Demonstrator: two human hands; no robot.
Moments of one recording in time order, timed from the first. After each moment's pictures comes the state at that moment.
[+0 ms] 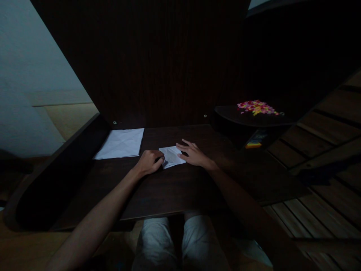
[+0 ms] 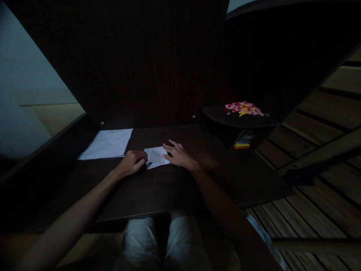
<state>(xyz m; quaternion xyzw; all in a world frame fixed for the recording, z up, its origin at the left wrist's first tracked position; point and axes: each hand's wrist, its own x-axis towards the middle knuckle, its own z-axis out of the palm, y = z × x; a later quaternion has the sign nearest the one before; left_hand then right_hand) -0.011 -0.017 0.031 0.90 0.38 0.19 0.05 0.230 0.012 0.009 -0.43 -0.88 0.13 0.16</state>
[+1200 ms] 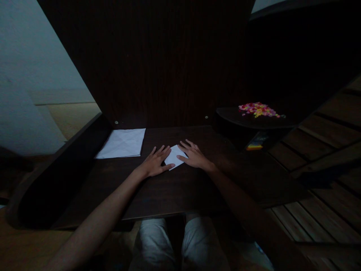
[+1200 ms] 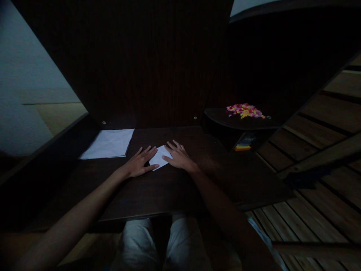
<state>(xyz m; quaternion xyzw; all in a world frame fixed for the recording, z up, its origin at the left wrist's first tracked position) -0.001 -0.009 0.010 0.89 0.44 0.06 0.10 0.227 0.012 0.002 -0.48 -0.86 0.09 0.14</state>
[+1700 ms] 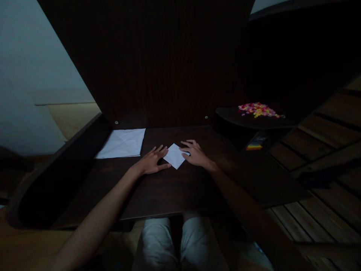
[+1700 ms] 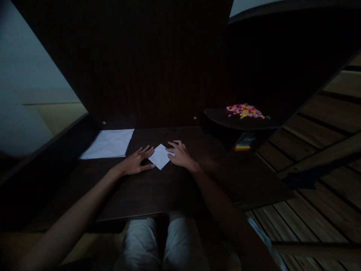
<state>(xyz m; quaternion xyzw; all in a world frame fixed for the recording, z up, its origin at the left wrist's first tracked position) -0.014 -0.002 0.018 0.90 0.41 0.07 0.11 0.232 0.015 0.004 -0.49 -0.85 0.08 0.19</state>
